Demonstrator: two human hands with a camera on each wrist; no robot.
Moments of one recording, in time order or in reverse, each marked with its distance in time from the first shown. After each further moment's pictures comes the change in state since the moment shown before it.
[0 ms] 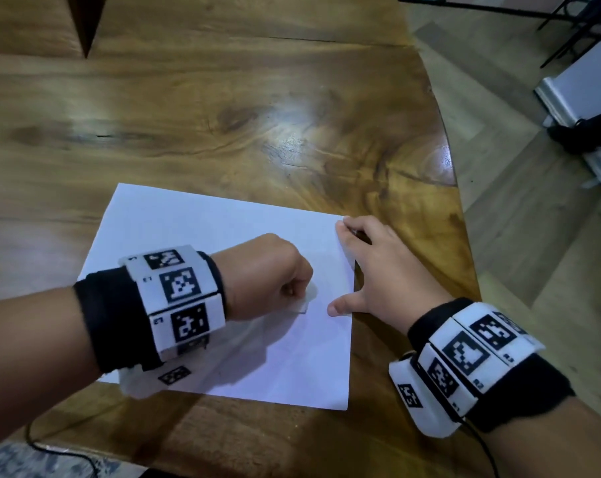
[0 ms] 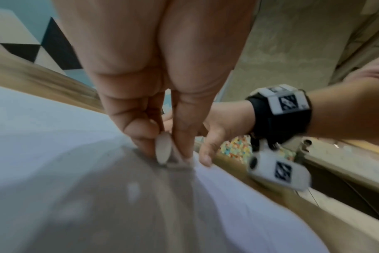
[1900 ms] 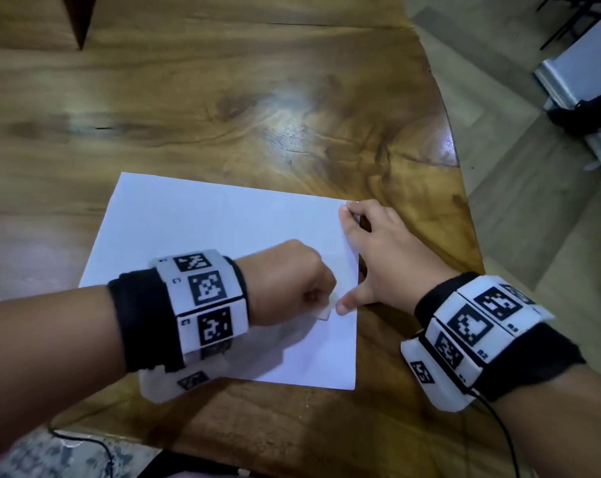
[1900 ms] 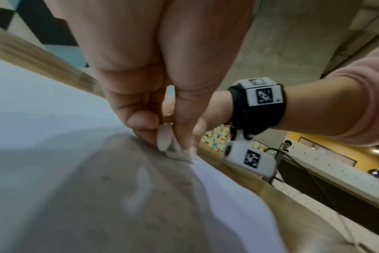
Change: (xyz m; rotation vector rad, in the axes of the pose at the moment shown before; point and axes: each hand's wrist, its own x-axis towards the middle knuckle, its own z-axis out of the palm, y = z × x) left_hand -0.002 0.014 0.017 -0.021 0.000 0.169; right_hand -0.004 -0.004 0.001 -0.125 -0.050 -0.010
